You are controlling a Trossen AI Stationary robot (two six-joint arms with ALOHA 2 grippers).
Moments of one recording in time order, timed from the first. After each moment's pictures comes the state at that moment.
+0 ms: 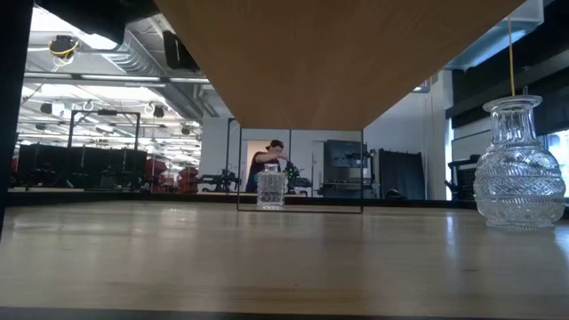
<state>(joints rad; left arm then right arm) -0.22 1.46 0.65 0.77 0.29 -1.25 0.11 1.73 2.36 -1.50 0.14 0.67</state>
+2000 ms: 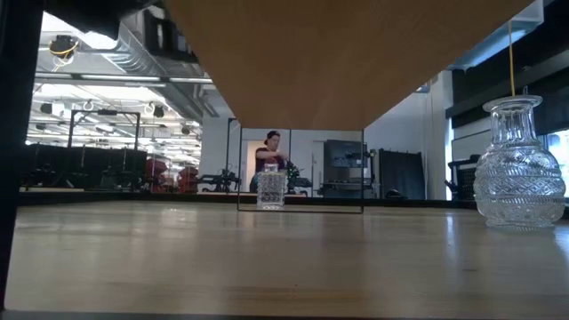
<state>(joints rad) -0.28 1.49 0.66 0.82 0.28 -1.38 0.09 1.73 2.36 -1.33 0.11 0.66</state>
